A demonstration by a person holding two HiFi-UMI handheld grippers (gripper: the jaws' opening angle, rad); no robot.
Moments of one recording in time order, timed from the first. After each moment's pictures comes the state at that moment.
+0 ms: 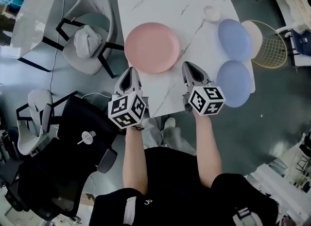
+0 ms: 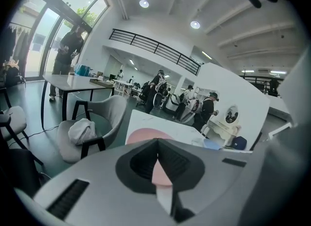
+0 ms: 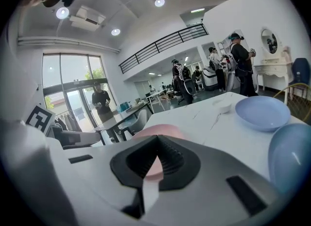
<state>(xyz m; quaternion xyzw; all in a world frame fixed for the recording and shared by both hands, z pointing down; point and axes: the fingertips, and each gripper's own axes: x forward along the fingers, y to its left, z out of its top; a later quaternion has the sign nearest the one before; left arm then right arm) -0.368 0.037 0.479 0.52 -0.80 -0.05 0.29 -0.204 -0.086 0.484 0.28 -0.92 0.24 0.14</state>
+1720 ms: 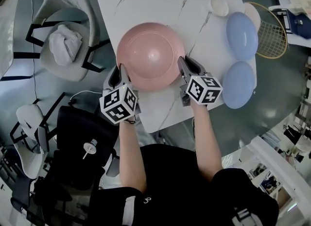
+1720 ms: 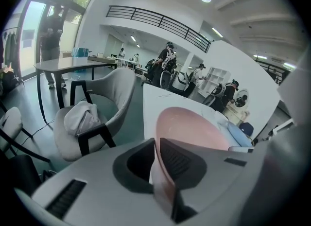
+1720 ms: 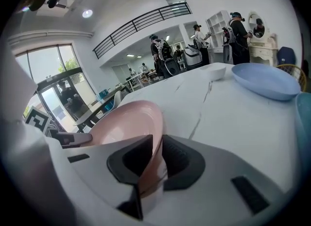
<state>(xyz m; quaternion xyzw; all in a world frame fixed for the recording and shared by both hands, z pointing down) -0.453 -0.025 0.600 0.49 -0.77 0.03 0.40 -0.240 -0.154 0.604 0.35 -0.84 0.32 0.25</state>
